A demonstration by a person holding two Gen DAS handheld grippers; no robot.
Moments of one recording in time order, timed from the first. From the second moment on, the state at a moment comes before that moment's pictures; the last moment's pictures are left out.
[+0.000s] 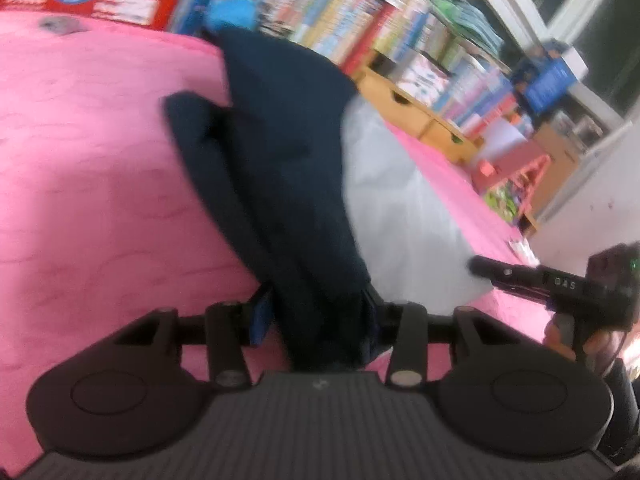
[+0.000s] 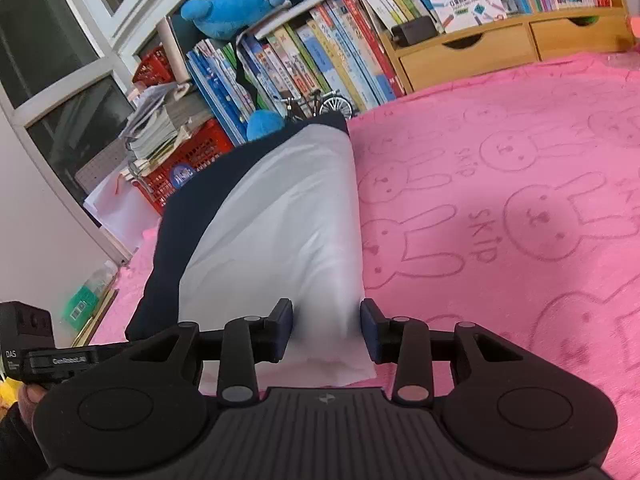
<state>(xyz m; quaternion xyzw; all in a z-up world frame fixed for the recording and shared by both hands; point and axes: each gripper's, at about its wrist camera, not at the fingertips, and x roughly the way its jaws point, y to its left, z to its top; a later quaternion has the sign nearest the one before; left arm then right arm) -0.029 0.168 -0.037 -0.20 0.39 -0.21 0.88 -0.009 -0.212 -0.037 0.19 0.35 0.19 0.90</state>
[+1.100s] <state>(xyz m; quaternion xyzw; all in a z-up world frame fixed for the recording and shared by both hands) 0.292 0.067 -0.025 -0.28 0.48 -0.25 0.80 0.092 -0.054 -0.036 -0.18 0.24 0.40 0.87</state>
